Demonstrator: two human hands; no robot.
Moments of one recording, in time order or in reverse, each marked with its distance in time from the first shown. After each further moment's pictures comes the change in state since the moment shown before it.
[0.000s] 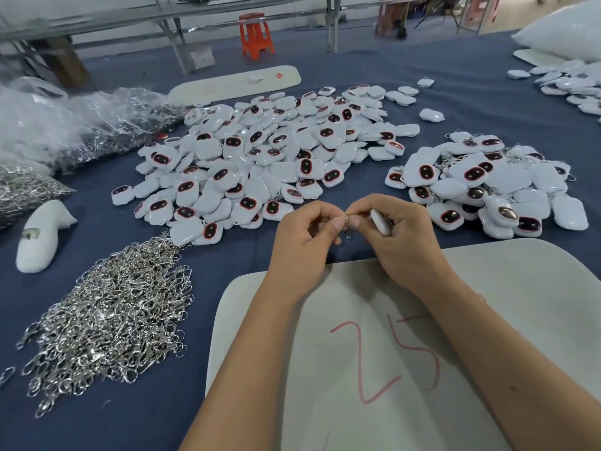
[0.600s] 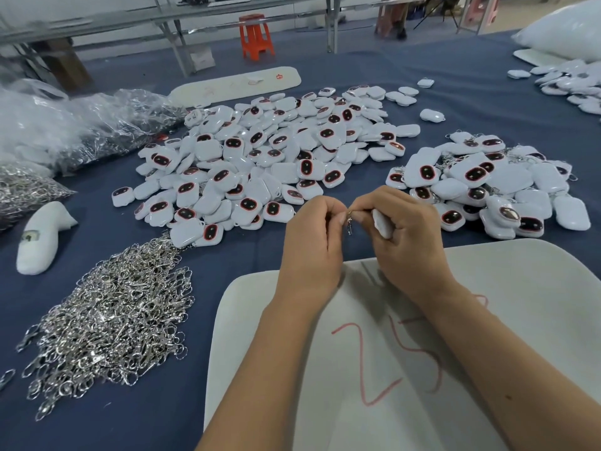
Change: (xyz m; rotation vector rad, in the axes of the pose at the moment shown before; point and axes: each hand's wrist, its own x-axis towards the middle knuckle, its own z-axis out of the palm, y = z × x) left_hand -0.004 0.003 0.015 0.265 0.157 0.202; right_hand -0.001 -0.004 0.002 -0.234 0.139 -0.274
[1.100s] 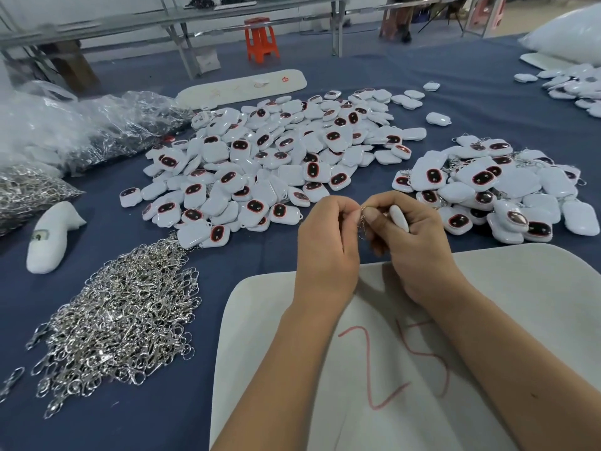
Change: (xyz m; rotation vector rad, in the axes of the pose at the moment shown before) left_hand -0.002 0.009 0.010 0.006 0.100 0.011; right_hand -0.005 0.005 0.009 0.676 0.004 0.425
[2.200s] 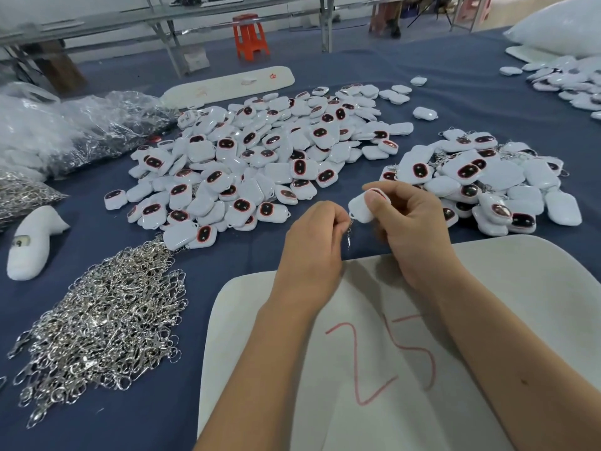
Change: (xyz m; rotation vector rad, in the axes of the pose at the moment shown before) left_hand 0.000 -0.005 -0.008 0.148 -0.227 0.040; right_hand 0.009 -0.002 -0.012 -0.157 0.257 0.153
